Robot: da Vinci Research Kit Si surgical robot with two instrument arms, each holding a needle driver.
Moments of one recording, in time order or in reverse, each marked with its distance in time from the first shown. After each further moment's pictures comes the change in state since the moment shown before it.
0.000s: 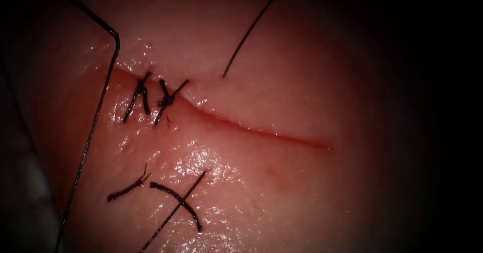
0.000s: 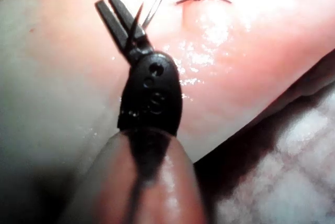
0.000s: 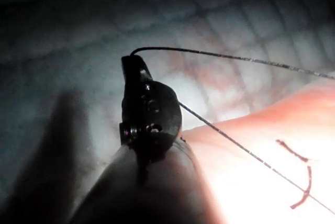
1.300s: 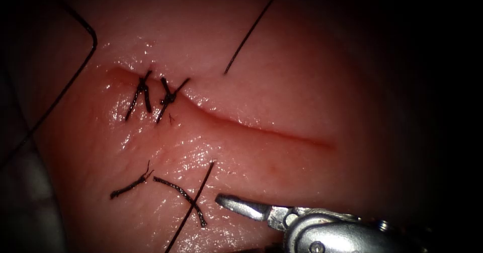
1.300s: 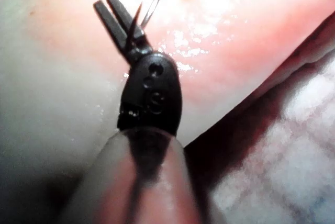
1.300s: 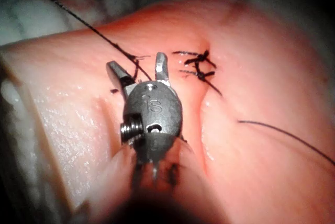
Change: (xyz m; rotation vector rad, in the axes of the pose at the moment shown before) right arm -0.006 0.016 -0.022 -0.370 0.042 -0.031; left arm -0.001 -0.002 -0.002 0.020 -0.014 0.038
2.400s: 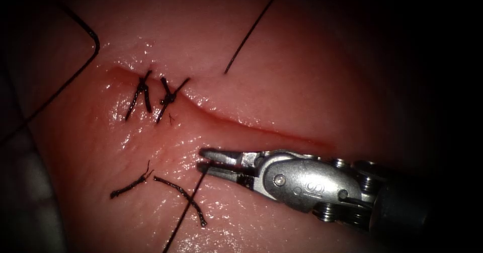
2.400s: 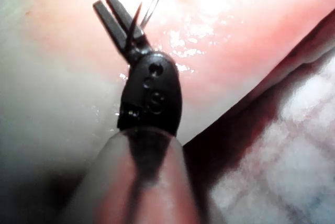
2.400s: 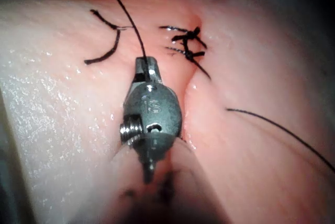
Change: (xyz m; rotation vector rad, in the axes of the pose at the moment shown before) right arm -0.007 0.002 0.004 0.028 -0.052 -0.075; left arm 0.000 0.000 0.000 -0.002 0.002 -0.004
